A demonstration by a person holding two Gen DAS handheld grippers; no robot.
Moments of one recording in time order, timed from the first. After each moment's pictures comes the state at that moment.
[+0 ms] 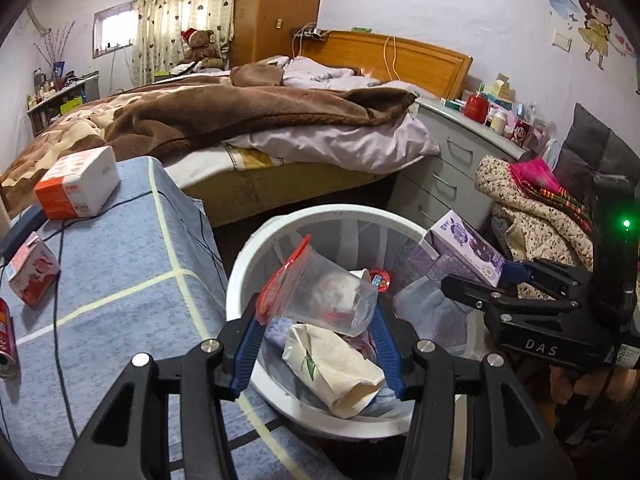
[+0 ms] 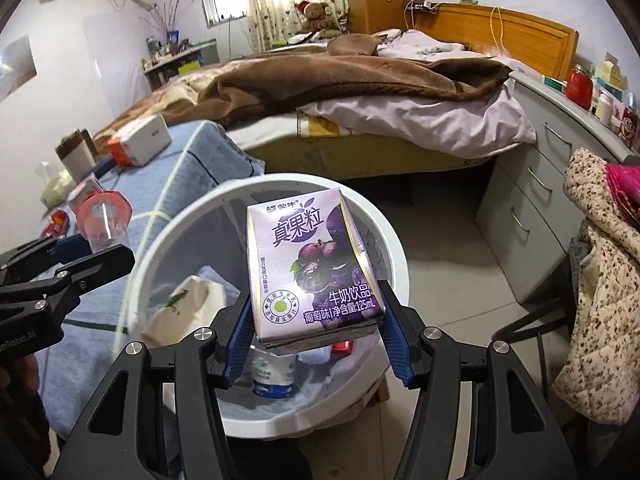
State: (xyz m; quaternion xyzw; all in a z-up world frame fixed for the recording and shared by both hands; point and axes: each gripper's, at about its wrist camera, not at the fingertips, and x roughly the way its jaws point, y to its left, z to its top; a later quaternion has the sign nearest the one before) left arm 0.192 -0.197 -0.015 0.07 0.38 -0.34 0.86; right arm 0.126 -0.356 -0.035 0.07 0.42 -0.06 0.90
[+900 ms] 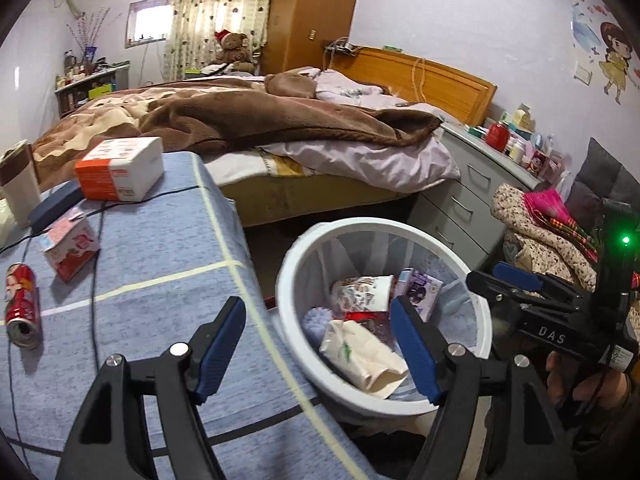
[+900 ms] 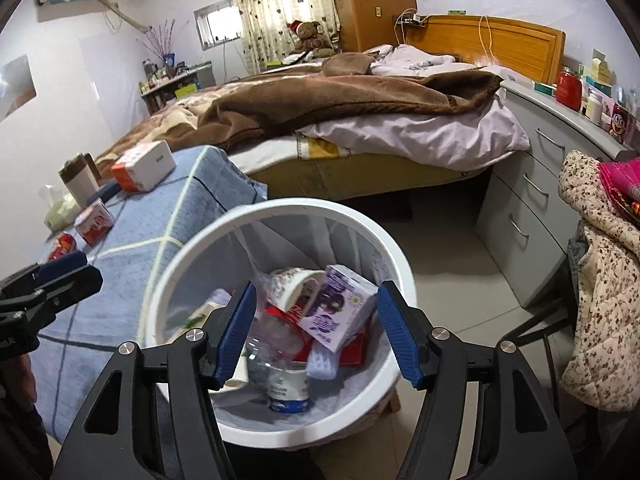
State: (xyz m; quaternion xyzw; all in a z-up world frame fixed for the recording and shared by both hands) left arm 0.190 -0.145 0.002 0.03 0.37 -0.29 0.88; right arm 0.120 -0.350 -0.020 0.10 0.37 -0.07 0.92
